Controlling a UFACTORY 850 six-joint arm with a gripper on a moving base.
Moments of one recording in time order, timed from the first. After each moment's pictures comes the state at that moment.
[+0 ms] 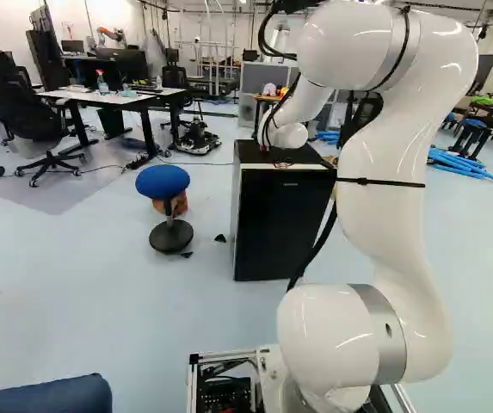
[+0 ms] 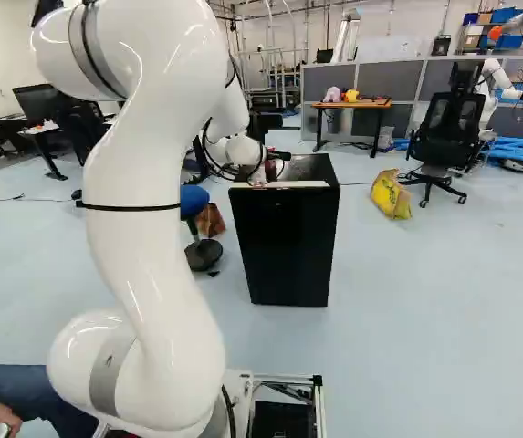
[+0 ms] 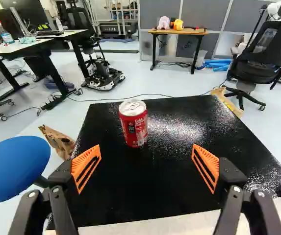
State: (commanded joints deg) arm -6.0 -28.3 -65.3 1.2 29.9 0.0
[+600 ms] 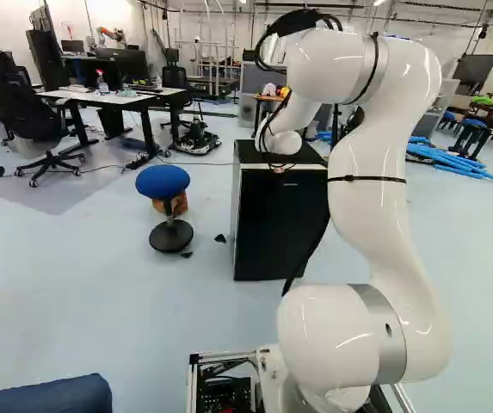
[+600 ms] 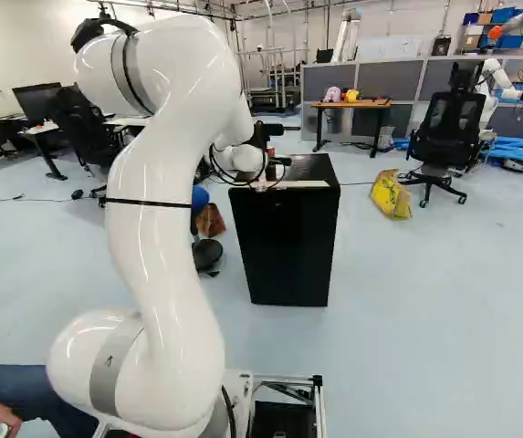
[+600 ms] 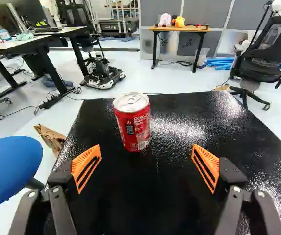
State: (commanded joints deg) arm -5.8 -35.8 -71.0 1.2 32.3 0.0
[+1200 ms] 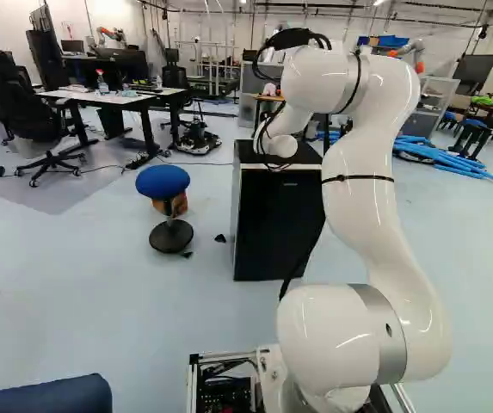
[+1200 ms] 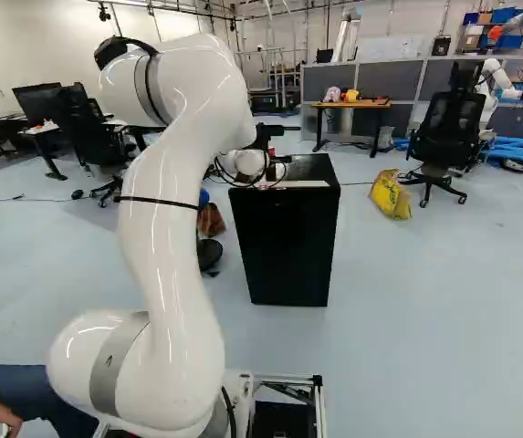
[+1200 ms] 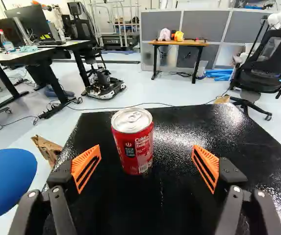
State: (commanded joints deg) arm -5.5 -40.7 -76.6 1.2 36.6 0.0
